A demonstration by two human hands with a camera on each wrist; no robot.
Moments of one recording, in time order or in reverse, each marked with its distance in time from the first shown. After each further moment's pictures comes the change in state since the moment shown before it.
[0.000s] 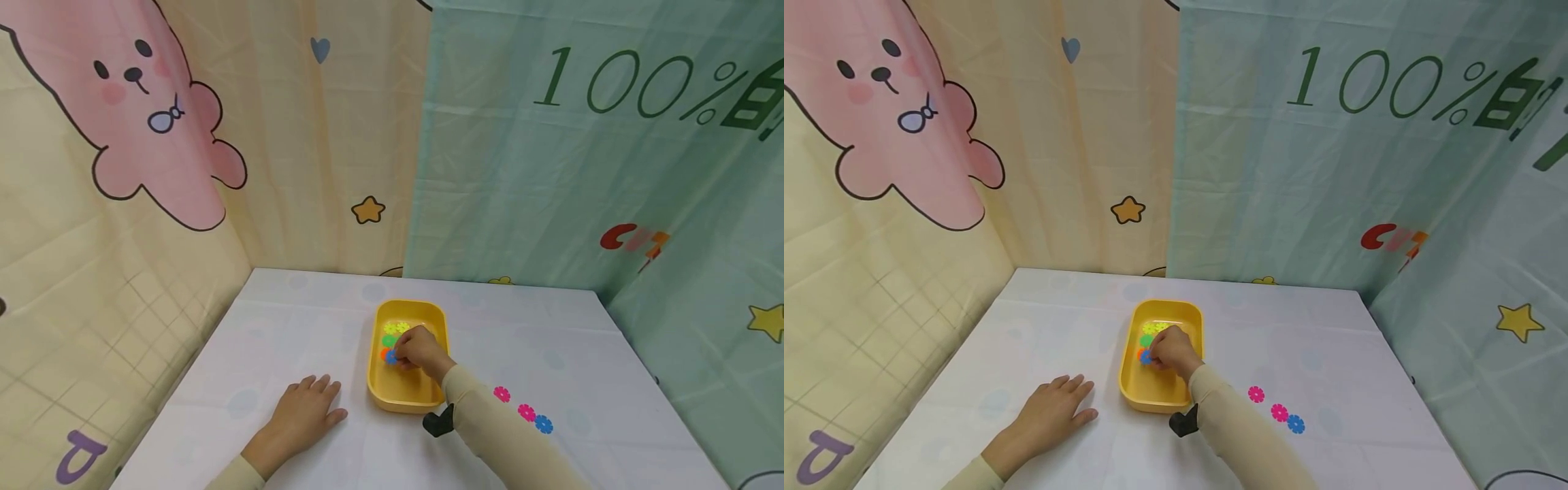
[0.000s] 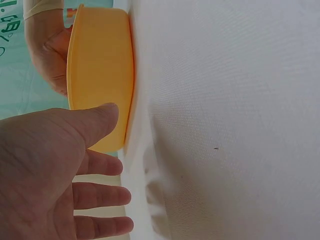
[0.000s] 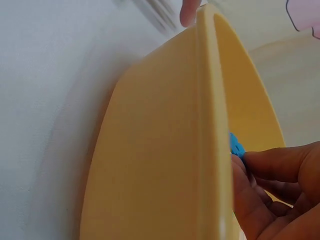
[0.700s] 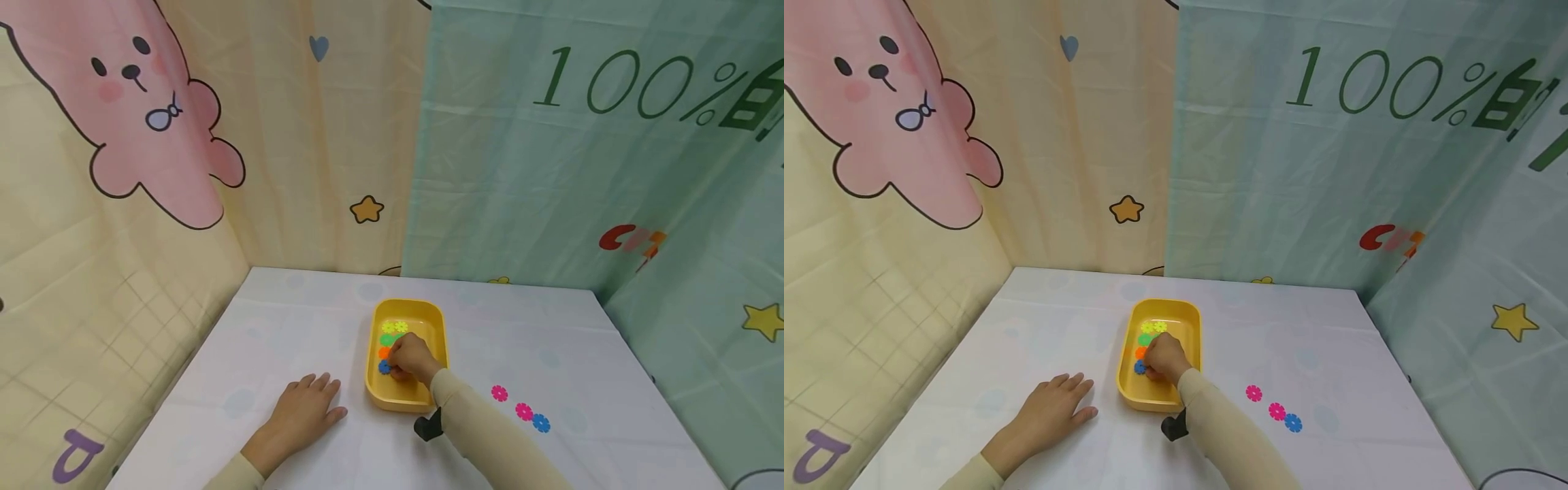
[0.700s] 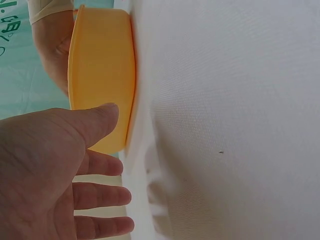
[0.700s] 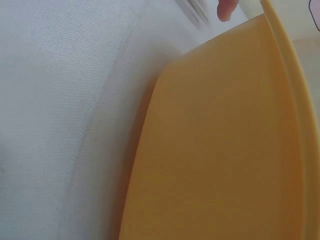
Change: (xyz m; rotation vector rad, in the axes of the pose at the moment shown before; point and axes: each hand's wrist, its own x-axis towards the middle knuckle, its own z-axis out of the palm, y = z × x) left_hand 0.001 0.002 -0.003 -0.013 -0.018 -0.015; right_hand 0.003 0.005 0.021 -0.088 0.001 0.037
